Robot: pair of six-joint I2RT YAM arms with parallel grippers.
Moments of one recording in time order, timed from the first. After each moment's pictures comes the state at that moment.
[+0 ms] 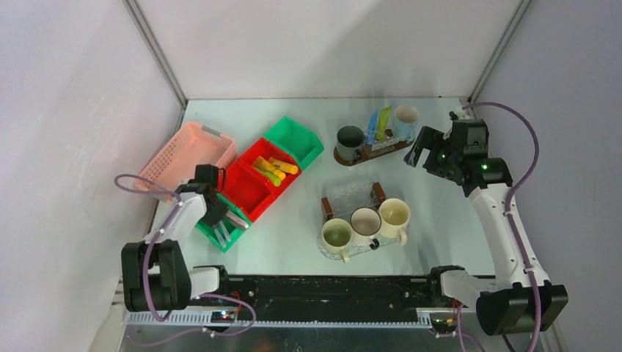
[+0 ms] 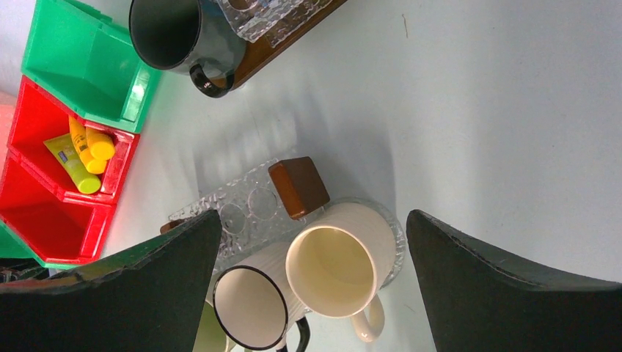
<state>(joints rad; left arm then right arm) 0.05 1.22 0.69 -0.76 -0.32 -0.97 0.07 1.12 1.17 -0.79 -0.10 0.44</state>
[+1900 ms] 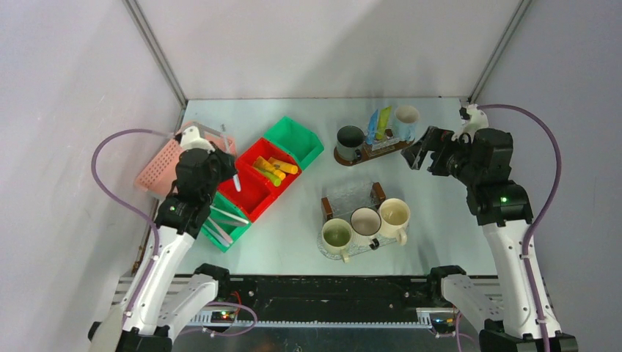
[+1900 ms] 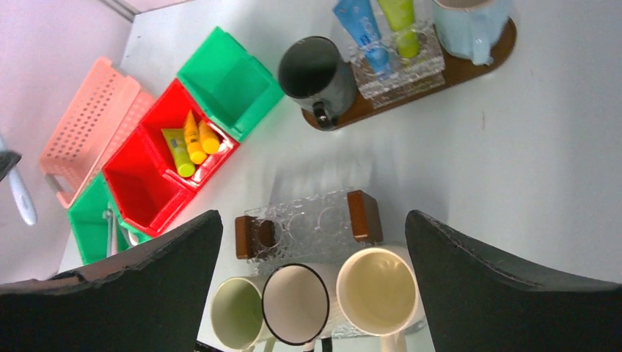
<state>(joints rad) -0.22 0.81 0.88 -0.46 -0.26 -0.54 0.09 0.91 1.17 -0.69 -0.26 0.38</state>
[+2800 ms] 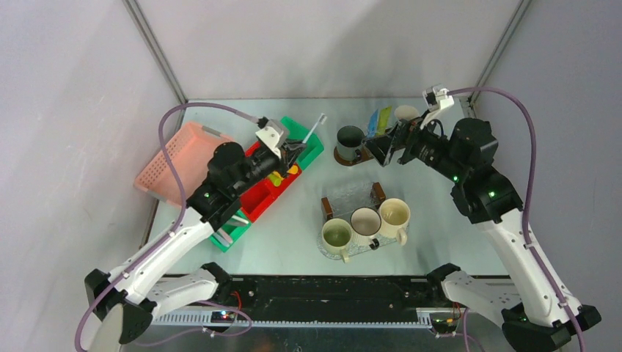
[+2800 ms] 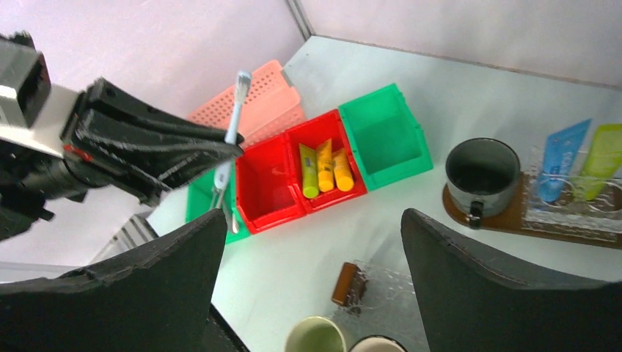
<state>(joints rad) -0.64 0.99 0.94 0.06 0.19 0.05 0.44 0.97 1.27 -0.40 -0.31 0.36</state>
